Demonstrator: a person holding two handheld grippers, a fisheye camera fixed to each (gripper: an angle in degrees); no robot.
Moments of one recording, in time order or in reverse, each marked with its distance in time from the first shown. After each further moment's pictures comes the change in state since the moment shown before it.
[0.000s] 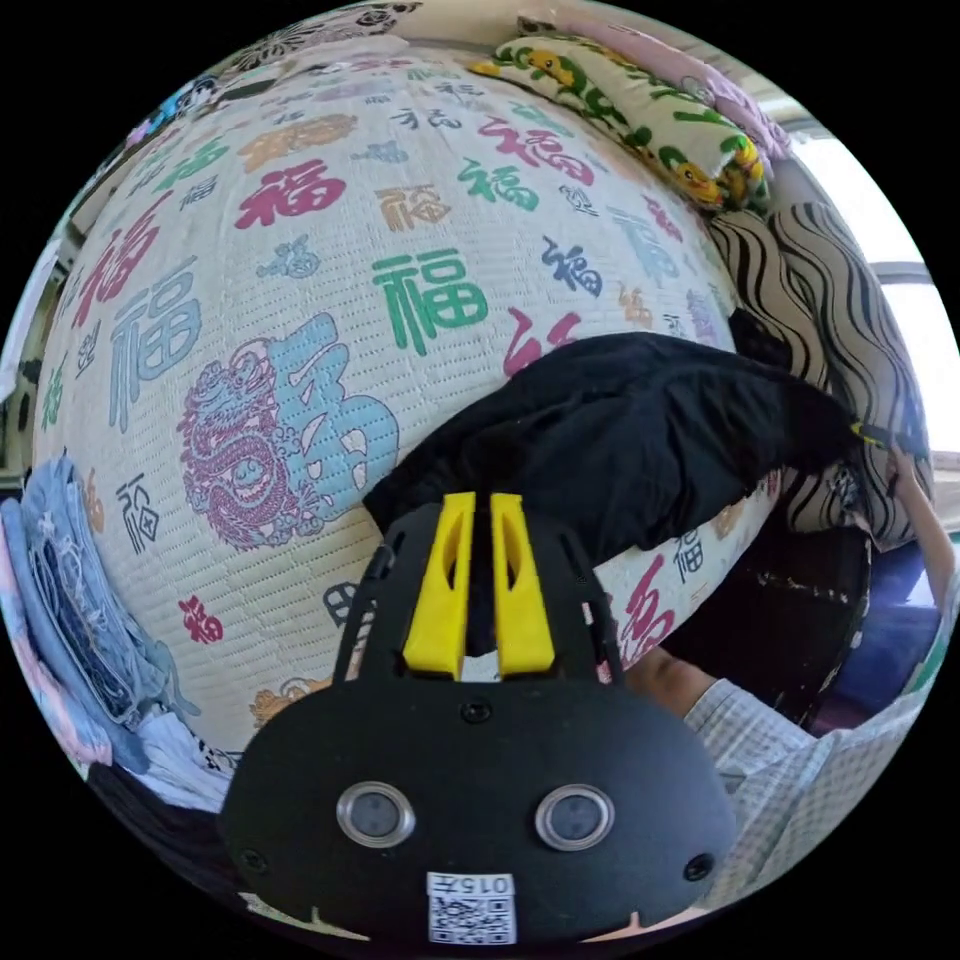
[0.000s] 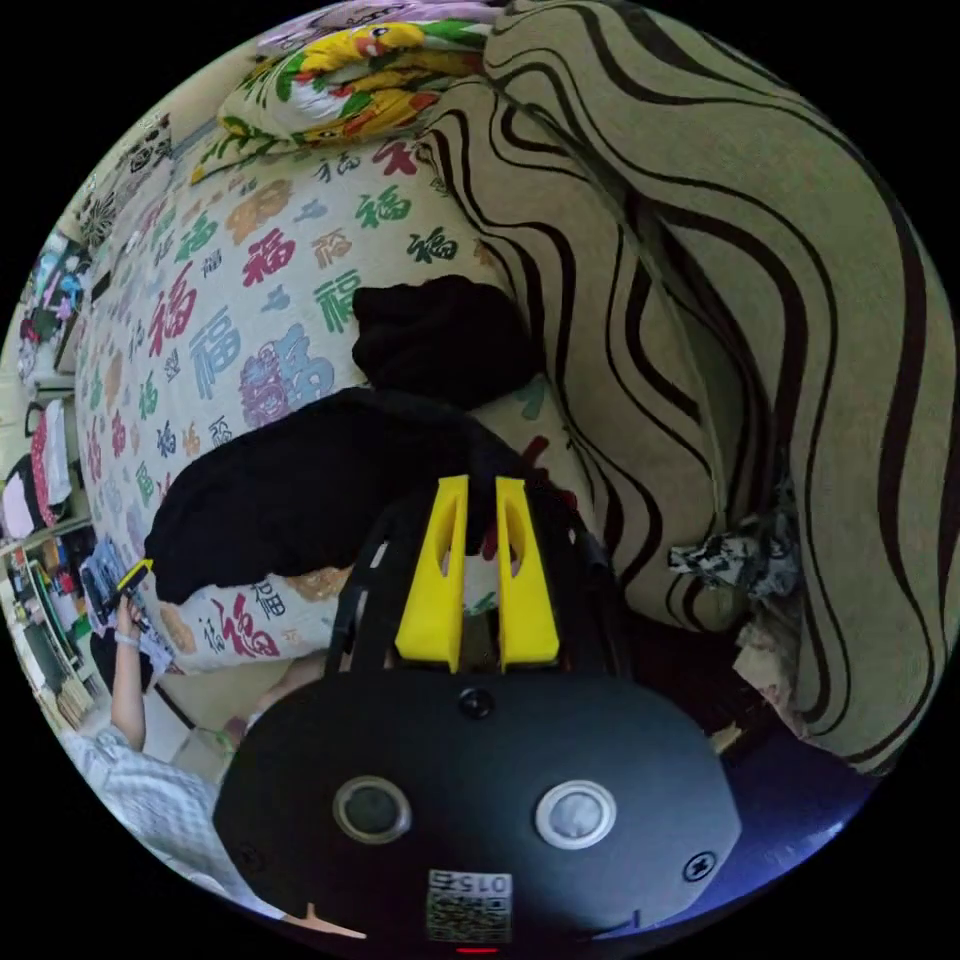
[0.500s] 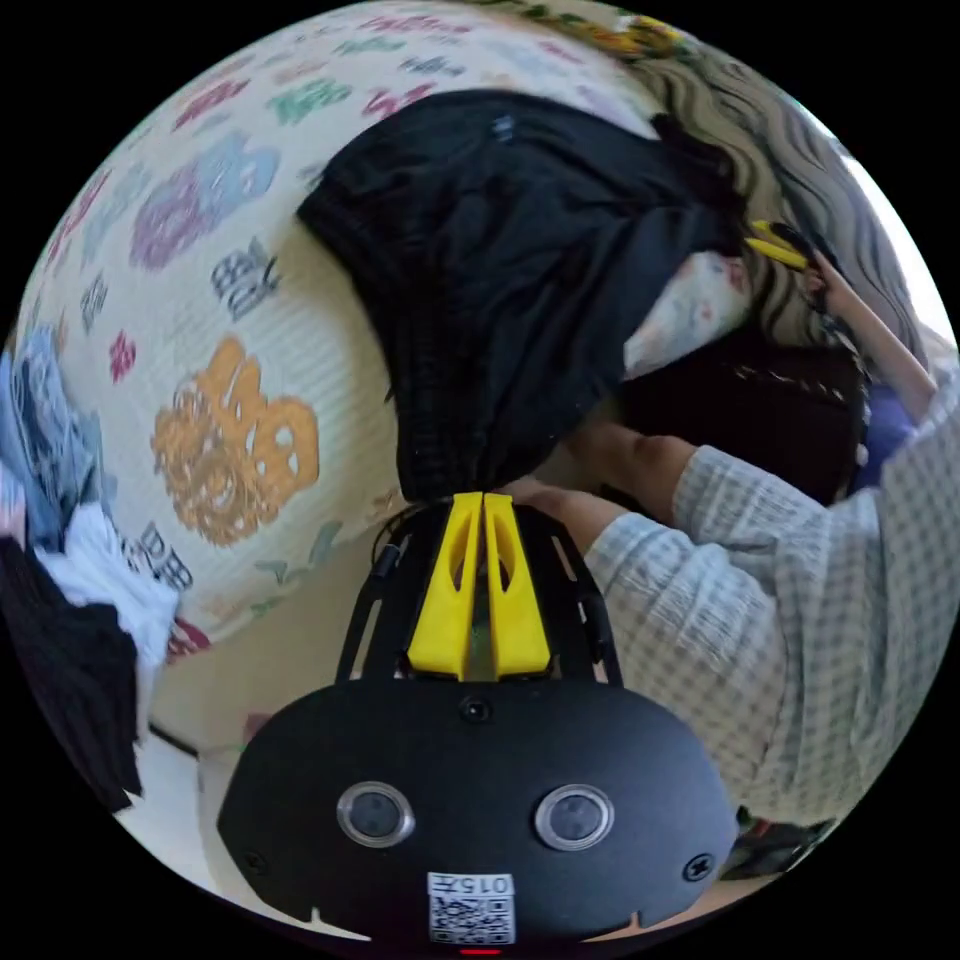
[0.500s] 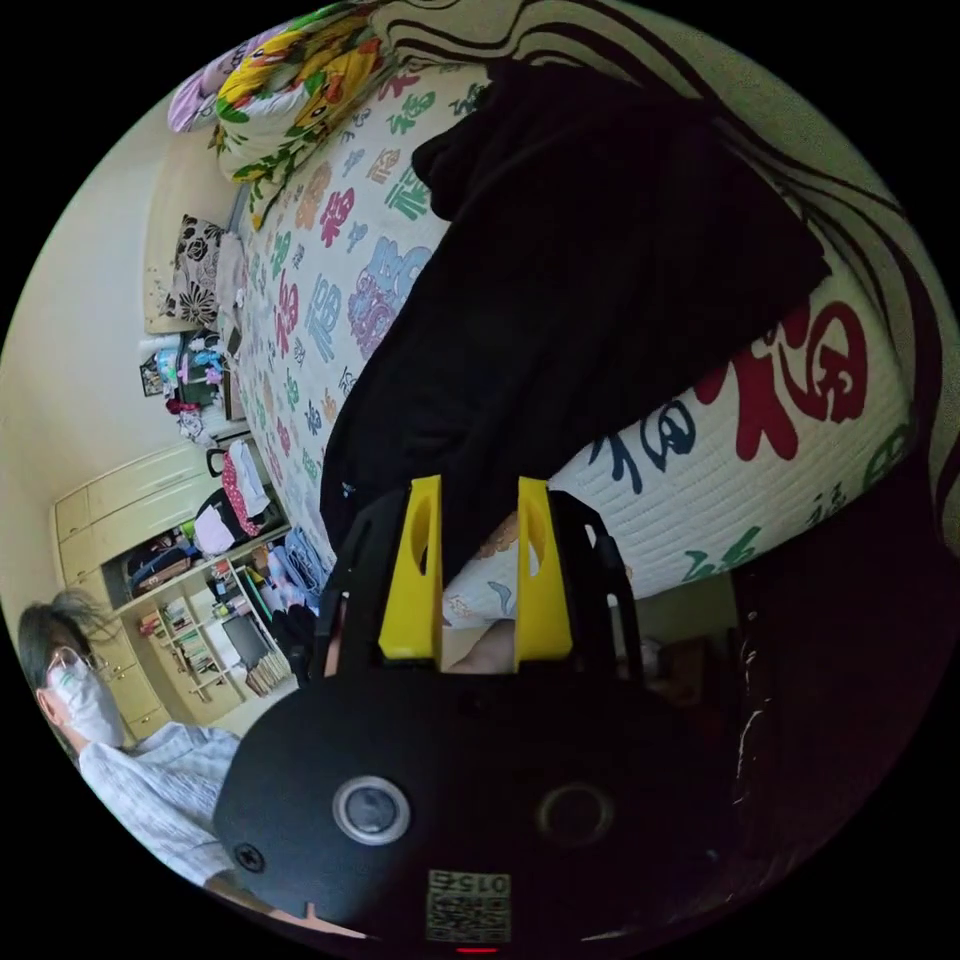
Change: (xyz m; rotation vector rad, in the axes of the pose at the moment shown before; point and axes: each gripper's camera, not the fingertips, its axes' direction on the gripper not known) left arm 0.154 0.143 -0.042 -0.410 0.007 0.031; right arm 0.088 0.059 0.157 -0.168 -0.636 0.190
